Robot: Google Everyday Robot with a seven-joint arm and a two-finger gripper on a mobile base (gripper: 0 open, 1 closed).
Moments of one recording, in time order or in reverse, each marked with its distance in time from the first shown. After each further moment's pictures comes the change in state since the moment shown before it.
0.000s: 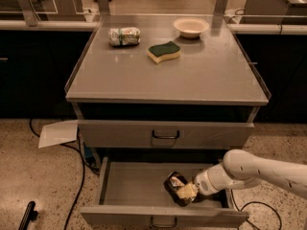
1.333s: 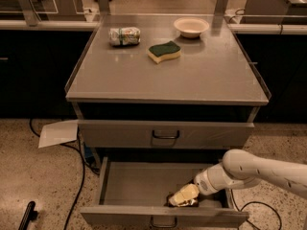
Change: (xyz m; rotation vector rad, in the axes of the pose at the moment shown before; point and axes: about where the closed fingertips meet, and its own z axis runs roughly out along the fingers) arm 0.000 0.000 0.000 0.000 0.000 0.000
